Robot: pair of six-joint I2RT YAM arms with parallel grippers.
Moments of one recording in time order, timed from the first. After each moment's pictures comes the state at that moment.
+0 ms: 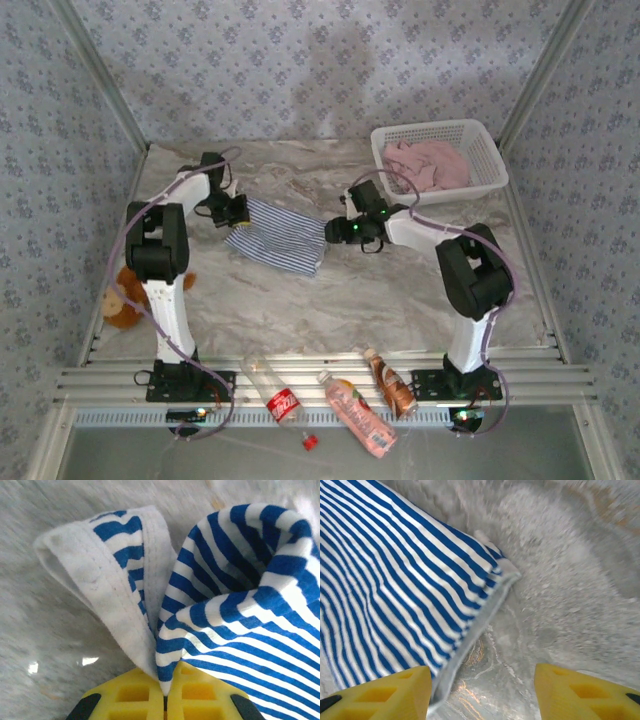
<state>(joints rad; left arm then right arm) -0.08 2.14 1.63 -0.86 0.35 -0.28 0.51 1.83 1.20 -0.30 -0.25 0.40</state>
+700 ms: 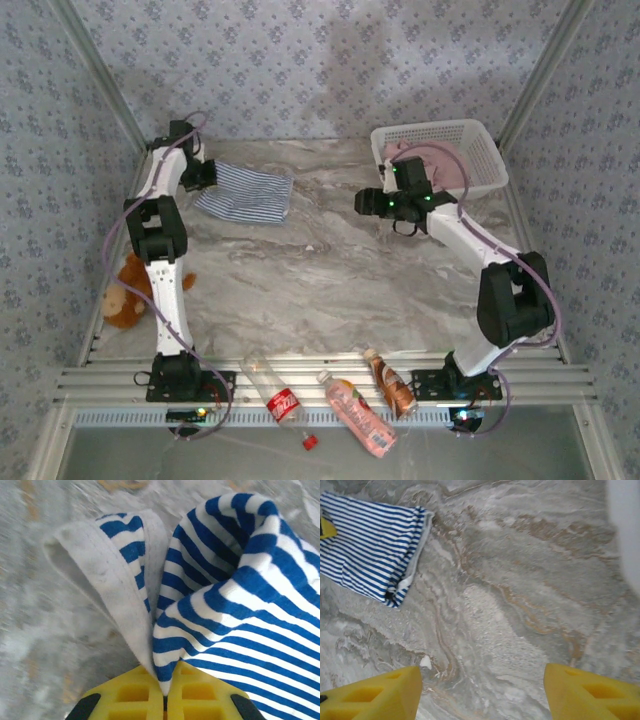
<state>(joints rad) 0.08 2.49 2.31 -1.03 0.16 -0.19 0.33 1.59 1.20 -0.37 -0.24 0.34</state>
